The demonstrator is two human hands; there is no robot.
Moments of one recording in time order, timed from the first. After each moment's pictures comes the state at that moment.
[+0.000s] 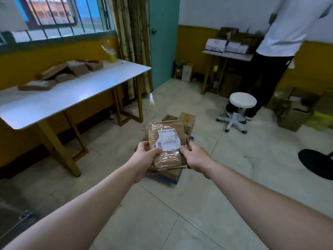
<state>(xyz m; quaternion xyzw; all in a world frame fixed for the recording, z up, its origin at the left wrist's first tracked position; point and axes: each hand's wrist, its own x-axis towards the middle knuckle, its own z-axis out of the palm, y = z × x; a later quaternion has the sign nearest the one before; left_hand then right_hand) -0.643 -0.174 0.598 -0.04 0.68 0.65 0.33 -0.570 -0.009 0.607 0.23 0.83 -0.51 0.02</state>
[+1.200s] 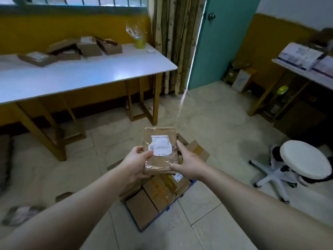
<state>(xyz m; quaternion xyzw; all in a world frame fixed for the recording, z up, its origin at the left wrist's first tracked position) -0.977 0.171 0.522 -0.27 0.65 0.69 0.21 -0.977 0.364 0.546 -0.02 0.92 -0.31 0.23</state>
